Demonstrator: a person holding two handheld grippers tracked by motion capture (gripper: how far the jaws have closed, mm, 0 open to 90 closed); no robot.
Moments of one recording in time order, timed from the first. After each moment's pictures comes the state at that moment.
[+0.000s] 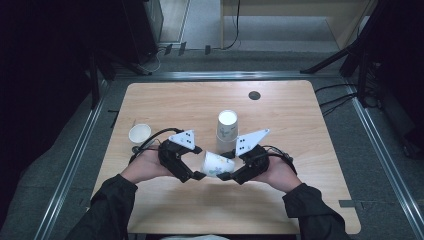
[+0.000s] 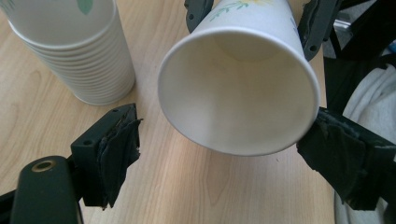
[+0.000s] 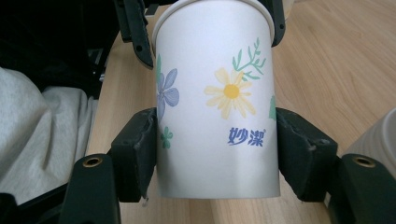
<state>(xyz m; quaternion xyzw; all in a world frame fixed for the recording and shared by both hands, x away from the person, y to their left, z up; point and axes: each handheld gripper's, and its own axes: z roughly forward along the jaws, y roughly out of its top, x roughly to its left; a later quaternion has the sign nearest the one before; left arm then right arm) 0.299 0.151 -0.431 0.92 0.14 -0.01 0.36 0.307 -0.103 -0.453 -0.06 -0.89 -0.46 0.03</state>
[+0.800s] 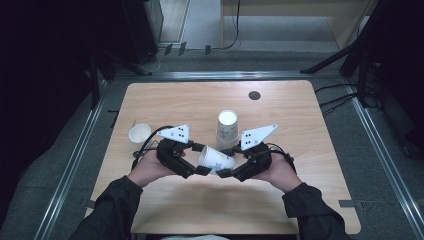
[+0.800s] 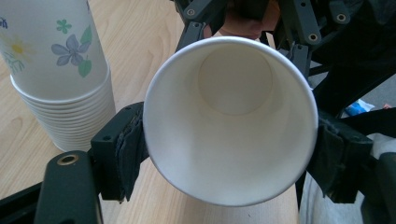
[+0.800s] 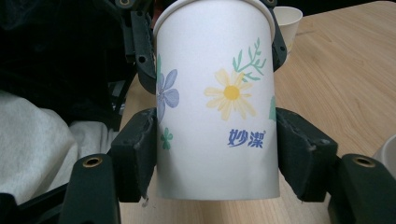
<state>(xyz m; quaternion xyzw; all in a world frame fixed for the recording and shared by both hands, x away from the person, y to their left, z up) 0.297 0.155 -0.426 0.87 0.15 -0.04 0.48 0.307 -0.107 -0.443 -0.07 -0.85 -0.51 0.06</state>
